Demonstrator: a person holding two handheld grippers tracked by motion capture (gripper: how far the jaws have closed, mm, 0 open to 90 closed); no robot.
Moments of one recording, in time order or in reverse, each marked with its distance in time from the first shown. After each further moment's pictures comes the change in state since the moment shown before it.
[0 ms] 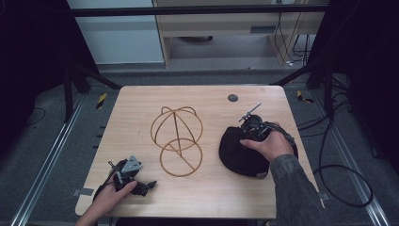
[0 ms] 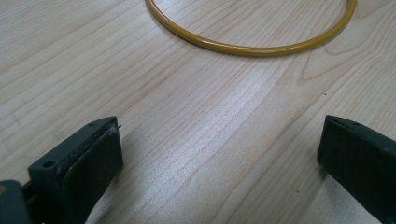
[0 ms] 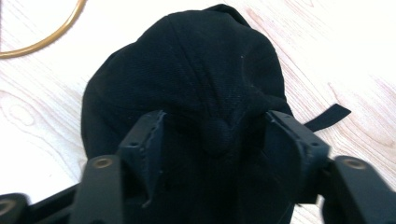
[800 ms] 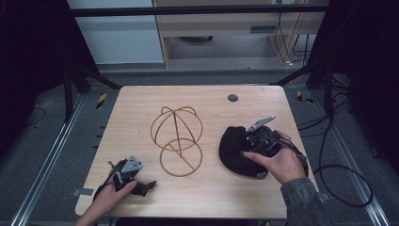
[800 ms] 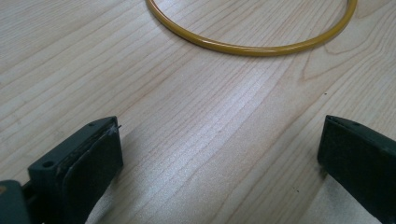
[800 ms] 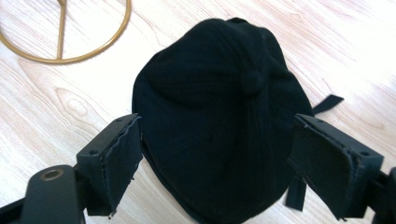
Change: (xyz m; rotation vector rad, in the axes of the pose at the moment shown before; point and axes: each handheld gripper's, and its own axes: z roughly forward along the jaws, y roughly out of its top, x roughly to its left) left arm 0.000 0.000 0.000 0.000 0.000 0.000; right arm 0.031 -0.038 -0.045 -0.155 -0.017 0.032
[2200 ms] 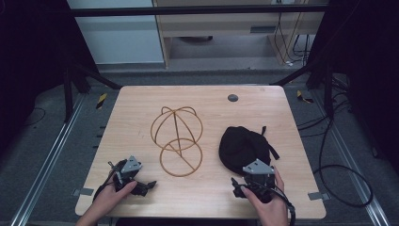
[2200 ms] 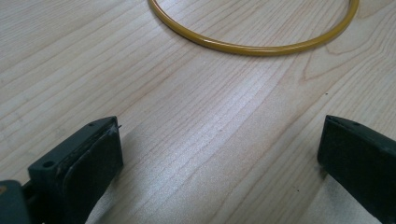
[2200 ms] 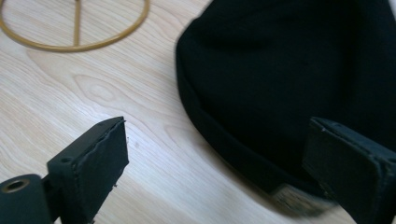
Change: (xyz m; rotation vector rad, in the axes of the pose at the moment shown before) left arm 0.000 0.000 -0.001 0.003 0.006 -0.003; right arm 0.073 -0.092 0.036 -0.258 -0.106 0.121
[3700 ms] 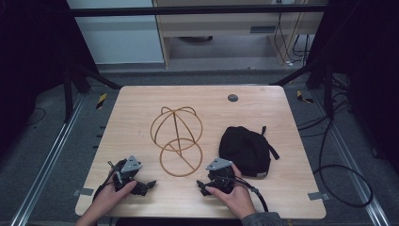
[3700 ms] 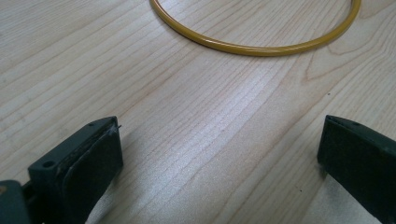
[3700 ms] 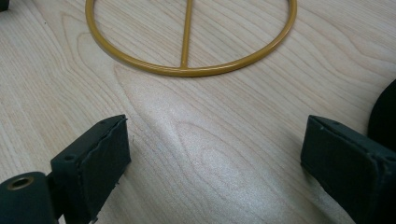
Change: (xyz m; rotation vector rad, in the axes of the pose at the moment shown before) left arm 0.001 0.000 0.000 -0.002 0.001 -0.001; right arm 0.064 0.018 0.095 0.009 0.289 -0.110
